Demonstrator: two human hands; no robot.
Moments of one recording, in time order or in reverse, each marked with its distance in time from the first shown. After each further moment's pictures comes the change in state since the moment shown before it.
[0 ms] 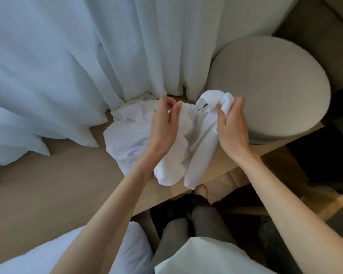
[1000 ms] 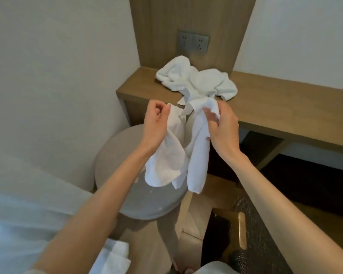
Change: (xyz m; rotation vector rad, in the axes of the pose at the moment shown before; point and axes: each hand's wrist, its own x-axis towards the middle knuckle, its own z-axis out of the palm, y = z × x) left_hand 0.102 0.310 0.331 -0.249 -0.663 0.420; right_hand 0.113 0.084 -0.368 -0.045 0.804 0.169
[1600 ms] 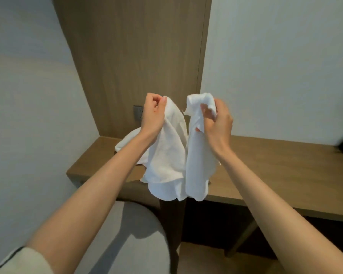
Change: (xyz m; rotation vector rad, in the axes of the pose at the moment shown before) left_hand 0.272 0.078 0.169 -0.126 -0.072 0.194; right_hand 0.274 0.036 -0.067 0.018 0.411 -0.082
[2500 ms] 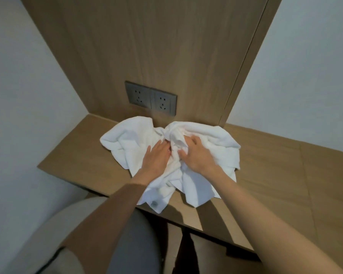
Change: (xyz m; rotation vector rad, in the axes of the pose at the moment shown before) left_hand 0.080 -0.304 0.052 0.939 -0.569 -0.276; right_hand 0.050 0.254 0.198 -0.555 -1.063 0.160
